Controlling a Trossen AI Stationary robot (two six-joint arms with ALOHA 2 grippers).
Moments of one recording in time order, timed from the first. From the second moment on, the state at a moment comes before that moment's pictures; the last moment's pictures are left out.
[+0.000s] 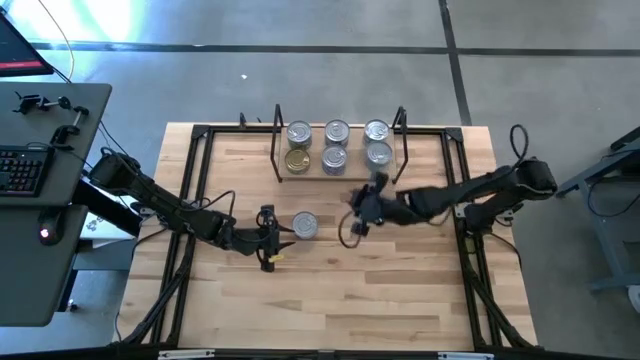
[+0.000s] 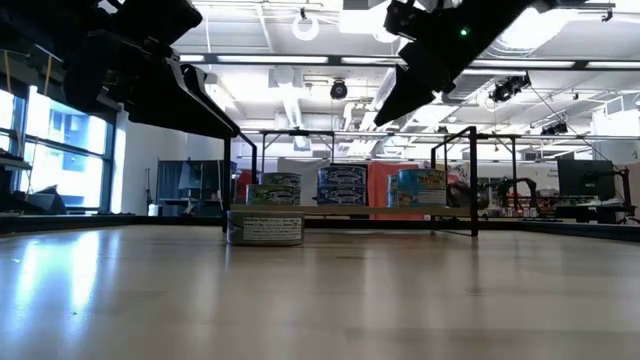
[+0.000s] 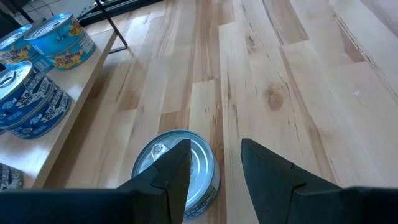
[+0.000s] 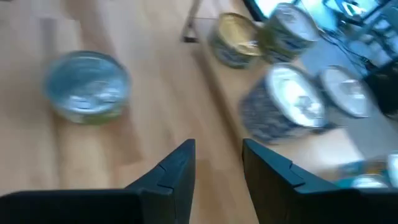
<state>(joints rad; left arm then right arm) -0.41 1.37 0.53 0.24 -0.53 0.01 0.12 1.47 0.98 -0.32 0.59 0.09</state>
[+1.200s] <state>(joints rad) -0.21 1.56 0.54 0.38 -0.08 0.35 0.45 1.47 0.44 0.72 0.70 0.31</state>
